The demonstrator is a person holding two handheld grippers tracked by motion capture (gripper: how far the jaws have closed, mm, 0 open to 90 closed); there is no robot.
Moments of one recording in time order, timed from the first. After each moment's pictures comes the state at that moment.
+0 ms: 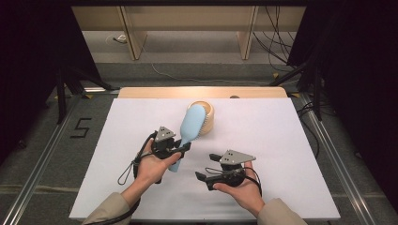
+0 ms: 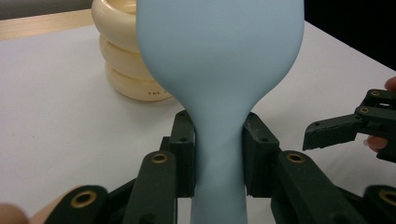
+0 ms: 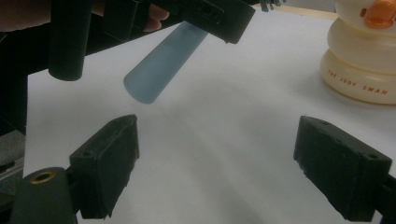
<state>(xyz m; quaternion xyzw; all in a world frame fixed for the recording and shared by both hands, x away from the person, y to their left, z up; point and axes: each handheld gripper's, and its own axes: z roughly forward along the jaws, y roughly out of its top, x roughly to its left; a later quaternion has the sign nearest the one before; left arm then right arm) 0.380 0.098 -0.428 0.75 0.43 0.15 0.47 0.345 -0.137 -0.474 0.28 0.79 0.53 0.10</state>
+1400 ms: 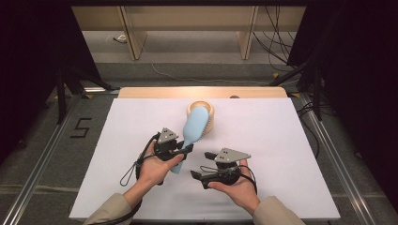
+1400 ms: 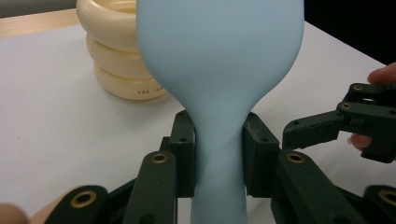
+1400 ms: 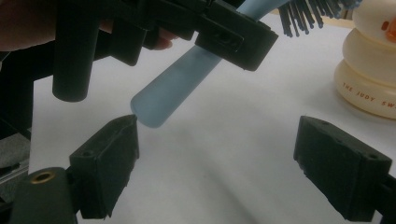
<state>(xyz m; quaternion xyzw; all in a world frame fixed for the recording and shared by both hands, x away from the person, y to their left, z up) 0.377 0.091 -0.430 0.76 0.43 0.14 0.47 0.349 -0.124 -0.470 0.28 0.79 0.54 0.09</state>
